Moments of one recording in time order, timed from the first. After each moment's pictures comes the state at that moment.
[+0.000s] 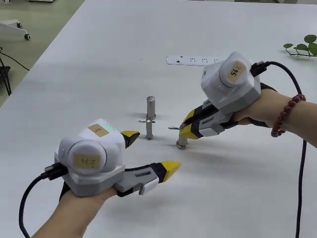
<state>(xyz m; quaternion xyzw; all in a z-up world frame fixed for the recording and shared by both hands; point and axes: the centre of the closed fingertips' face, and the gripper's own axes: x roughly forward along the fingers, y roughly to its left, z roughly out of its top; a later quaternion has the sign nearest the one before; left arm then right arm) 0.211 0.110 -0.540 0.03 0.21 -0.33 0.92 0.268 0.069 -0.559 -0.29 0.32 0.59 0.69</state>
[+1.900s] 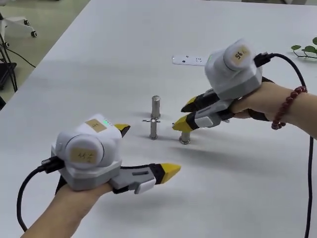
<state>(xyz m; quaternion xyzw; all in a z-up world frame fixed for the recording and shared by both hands) 0.219 0.122 -0.544 0.05 0.22 -0.31 0.92 0.291 0.096 -0.541 -0.18 0.30 0.57 0.74</state>
